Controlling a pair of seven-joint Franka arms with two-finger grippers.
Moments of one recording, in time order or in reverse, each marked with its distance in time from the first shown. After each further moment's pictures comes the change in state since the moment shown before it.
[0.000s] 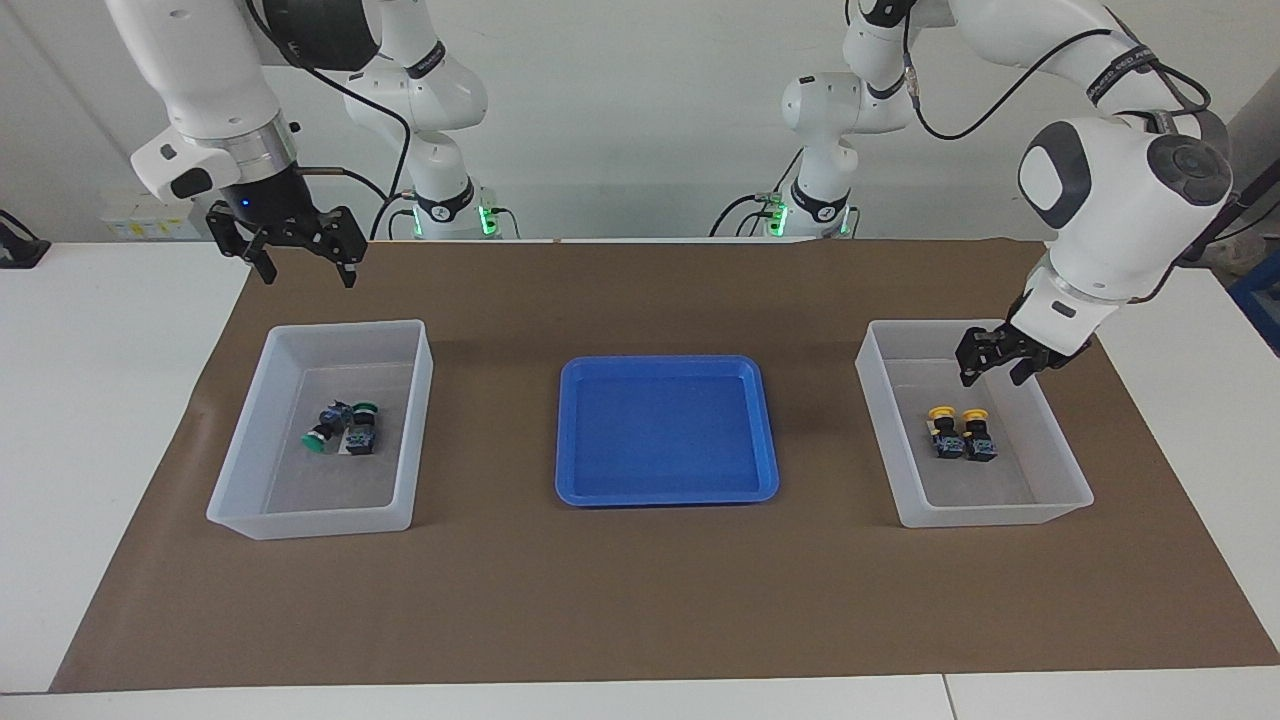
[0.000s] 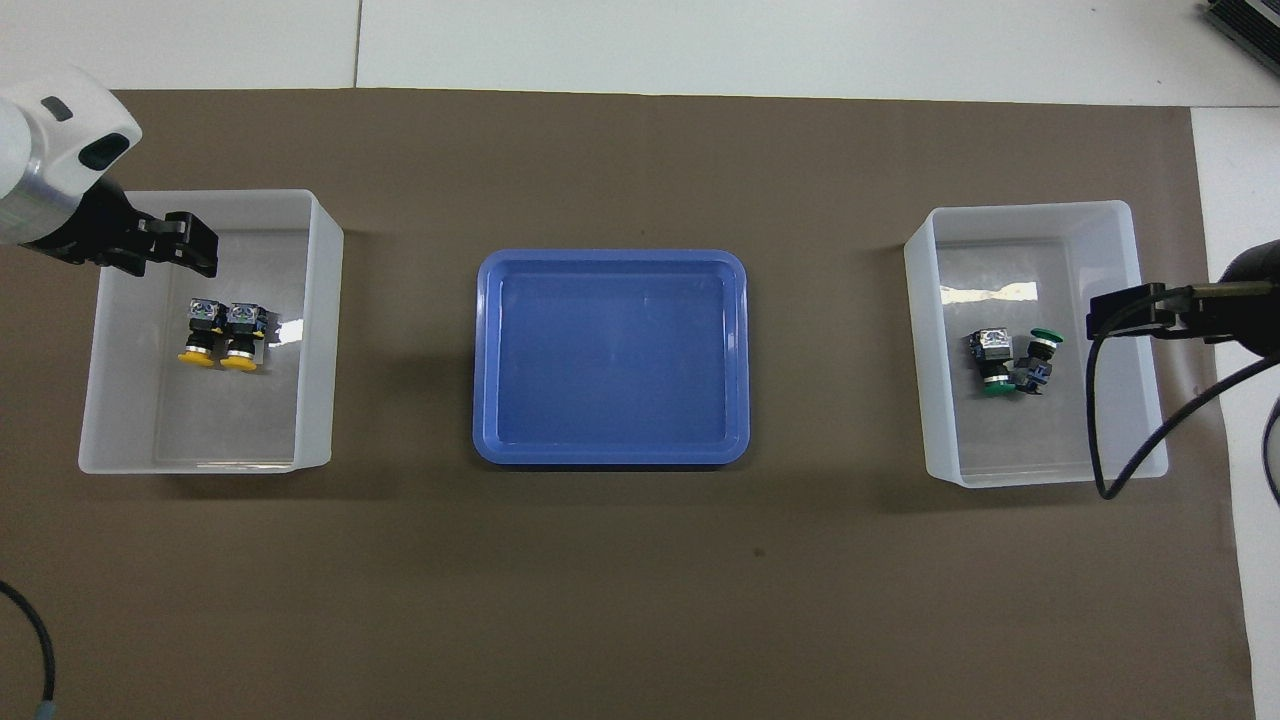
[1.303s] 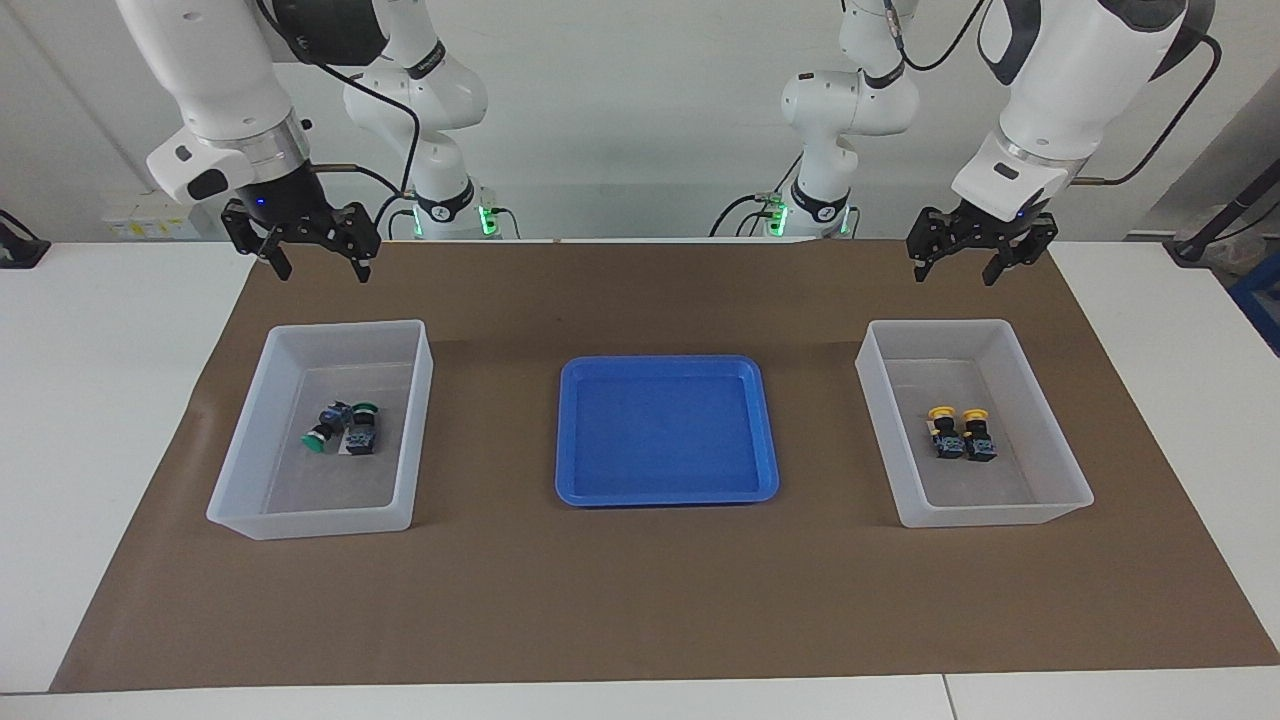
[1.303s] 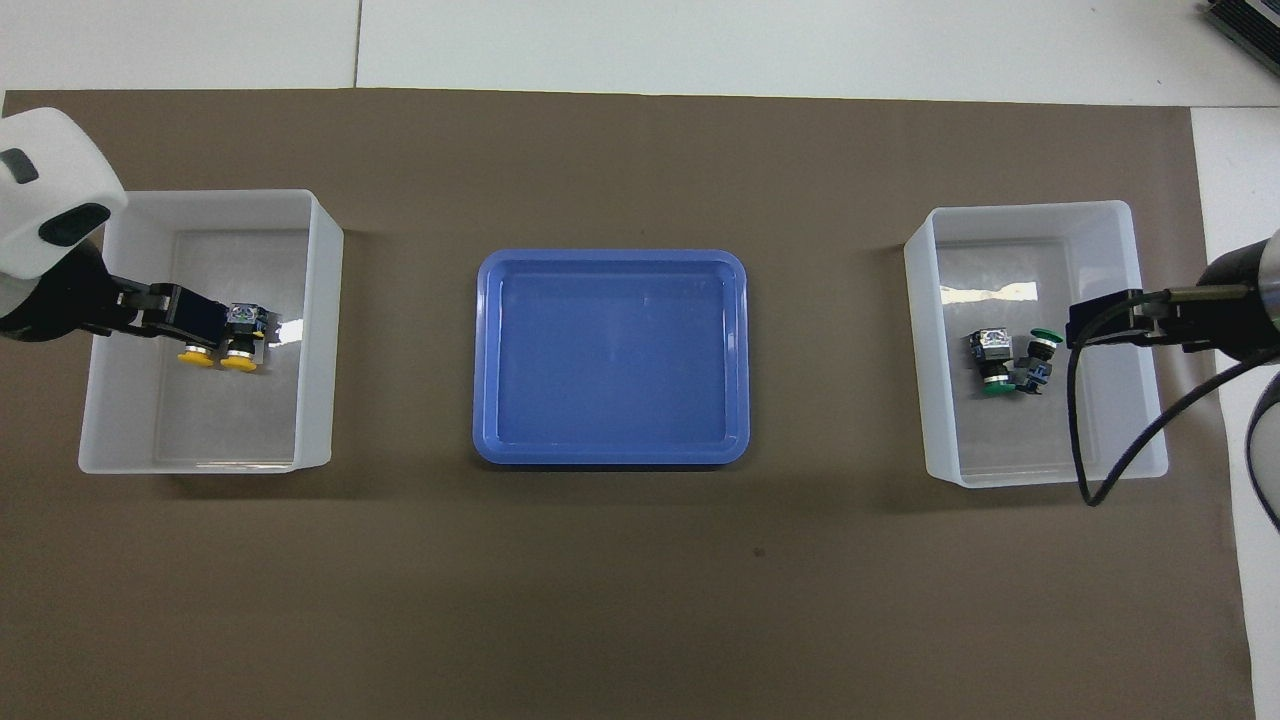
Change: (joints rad) left arm -0.081 -0.254 -0.006 -0.122 0.007 -0.124 0.019; right arm 0.021 0.009 0.001 0.007 0.019 -0.035 0.011
